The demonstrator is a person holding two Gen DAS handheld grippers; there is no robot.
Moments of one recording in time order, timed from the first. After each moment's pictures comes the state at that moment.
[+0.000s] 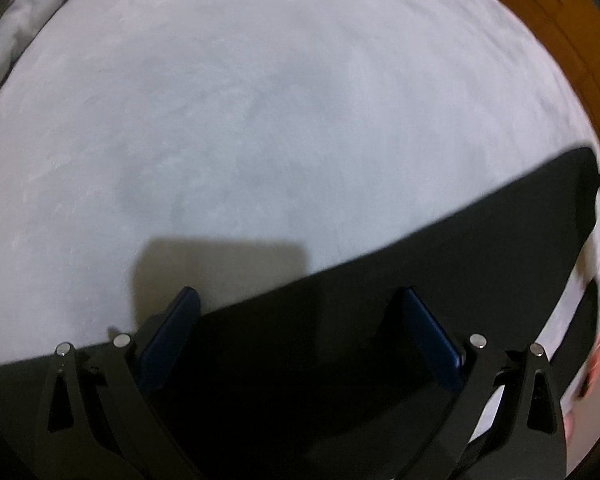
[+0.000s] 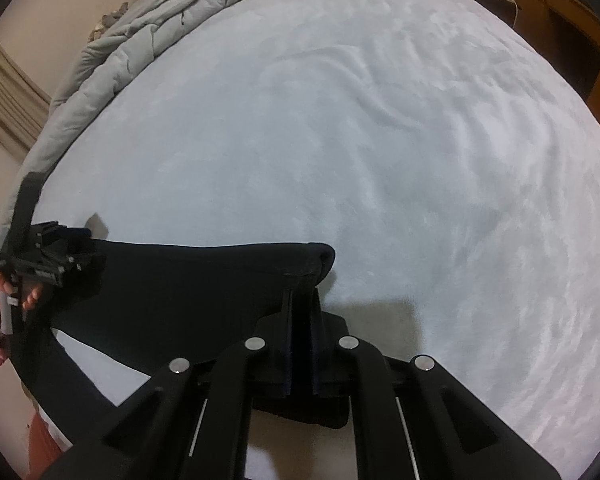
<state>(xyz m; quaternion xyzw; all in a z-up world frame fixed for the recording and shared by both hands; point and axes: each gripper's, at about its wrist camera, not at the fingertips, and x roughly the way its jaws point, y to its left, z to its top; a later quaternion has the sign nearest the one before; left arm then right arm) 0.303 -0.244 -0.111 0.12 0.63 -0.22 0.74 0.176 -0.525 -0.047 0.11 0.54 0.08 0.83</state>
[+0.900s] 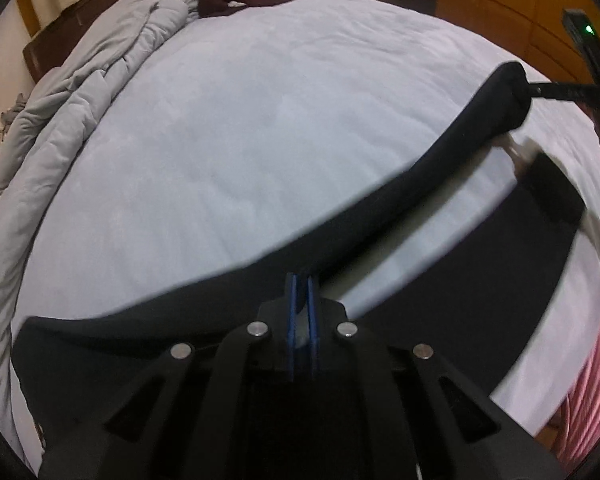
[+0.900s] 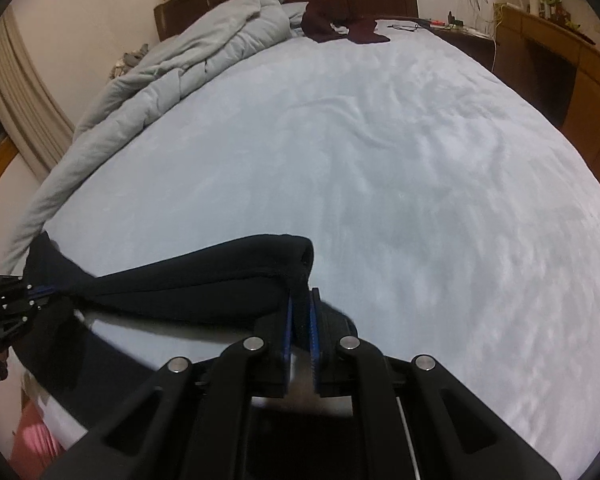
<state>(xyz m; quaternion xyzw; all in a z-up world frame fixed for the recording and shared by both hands) 0.088 -0.219 -0.020 0.21 0.47 -0.23 0.82 0.056 -0.516 -0.008 0.11 0.44 0.07 0.89</state>
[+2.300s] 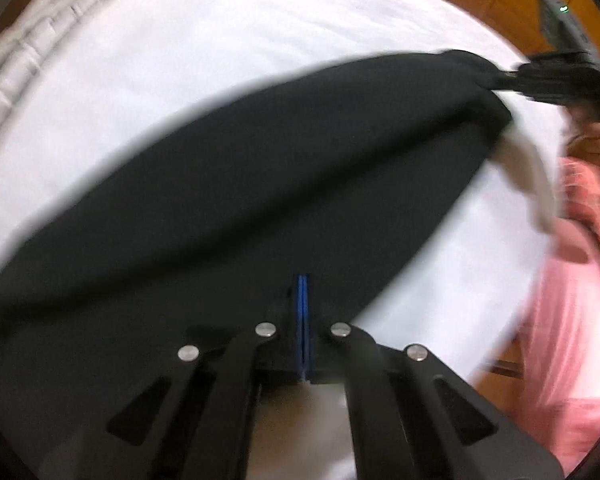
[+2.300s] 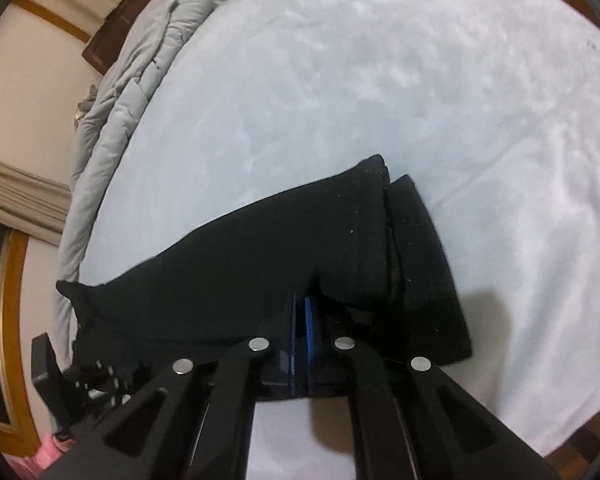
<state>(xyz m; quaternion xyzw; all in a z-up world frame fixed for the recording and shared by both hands) 0.003 -0.213 -0.064 0.17 0.56 -0.30 0.75 -0.028 -0.492 -0.050 0.32 0.52 0.04 0.80</state>
